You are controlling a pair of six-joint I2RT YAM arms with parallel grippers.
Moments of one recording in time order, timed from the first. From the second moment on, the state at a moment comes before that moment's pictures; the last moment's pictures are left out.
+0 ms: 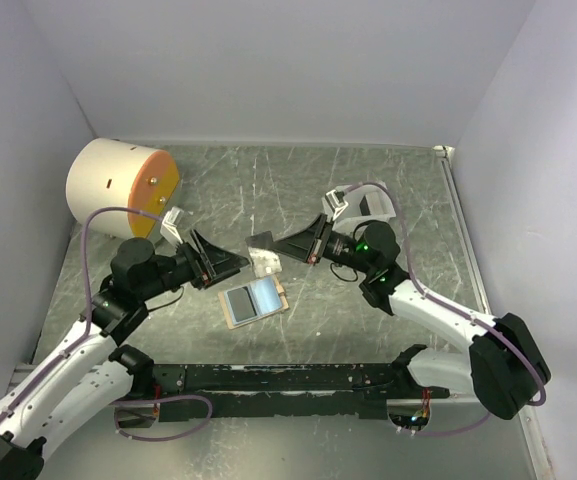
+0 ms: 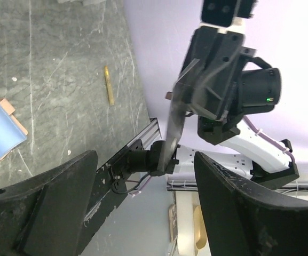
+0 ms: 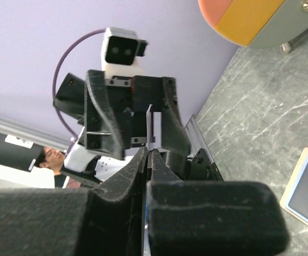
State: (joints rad) left arm -0.53 0.69 0.55 -0.03 0.46 -1.13; right arm 0.62 1.17 0.58 0.74 -0.61 1.19
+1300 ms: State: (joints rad) left arm -0.53 0.65 0.54 -0.10 0.35 -1.07; right arm 0.67 1.28 0.63 0.53 -0.55 1.05
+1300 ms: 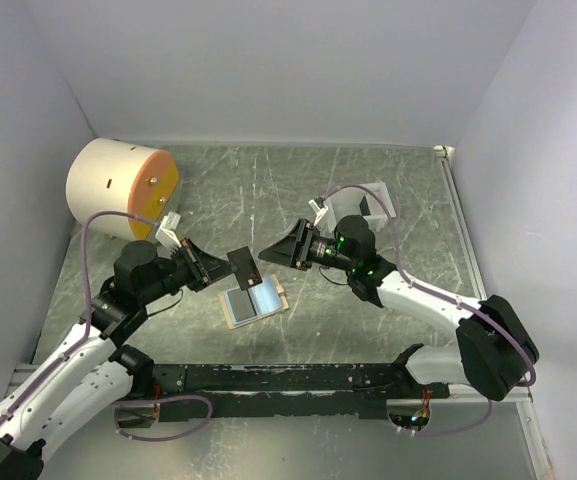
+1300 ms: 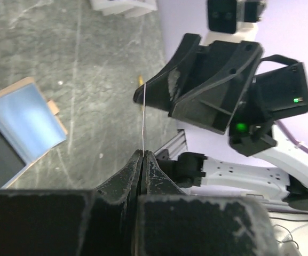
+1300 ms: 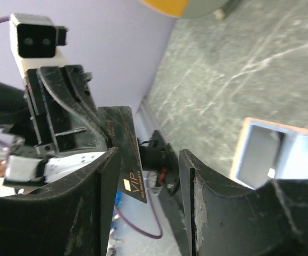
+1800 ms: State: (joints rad) left arm -0.53 0.88 0.45 -0.16 0.33 -0.99; right arm 0.67 1.44 0.81 0.05 -0.36 0.66
